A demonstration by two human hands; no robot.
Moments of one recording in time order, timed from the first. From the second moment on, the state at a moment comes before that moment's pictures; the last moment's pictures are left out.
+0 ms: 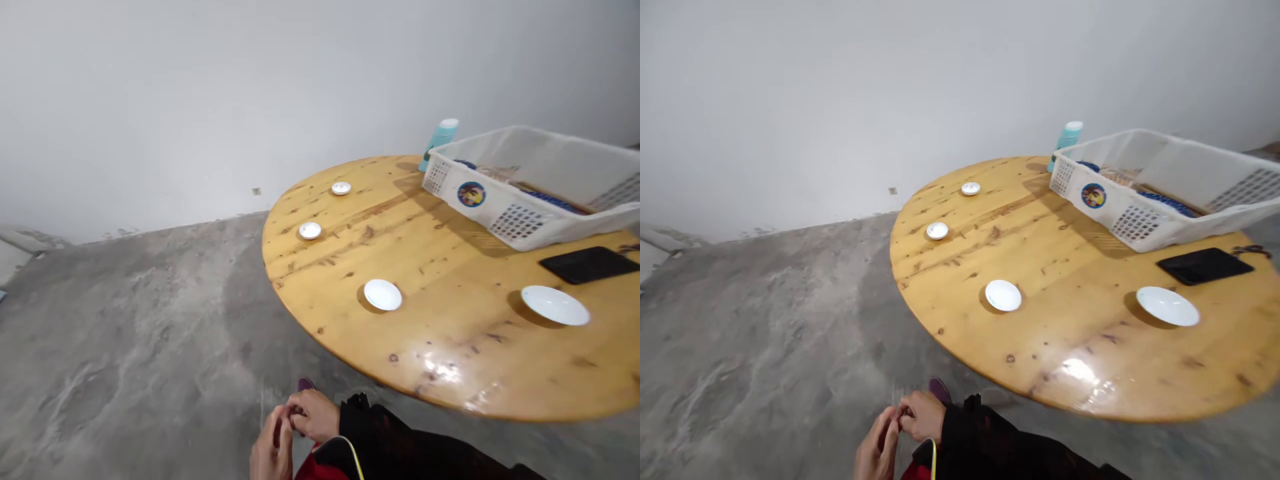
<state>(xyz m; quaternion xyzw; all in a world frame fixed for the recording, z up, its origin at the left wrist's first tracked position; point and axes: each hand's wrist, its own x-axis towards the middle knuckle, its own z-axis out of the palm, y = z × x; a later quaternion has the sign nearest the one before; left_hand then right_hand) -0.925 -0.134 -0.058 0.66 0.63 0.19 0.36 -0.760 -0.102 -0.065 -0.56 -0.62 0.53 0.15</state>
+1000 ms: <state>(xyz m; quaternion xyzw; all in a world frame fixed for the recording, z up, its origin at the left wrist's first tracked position) -0.953 0.329 -0.032 0.79 0.41 0.06 0.46 -0.832 0.223 -0.061 -0.74 -0.40 0.44 0.32</state>
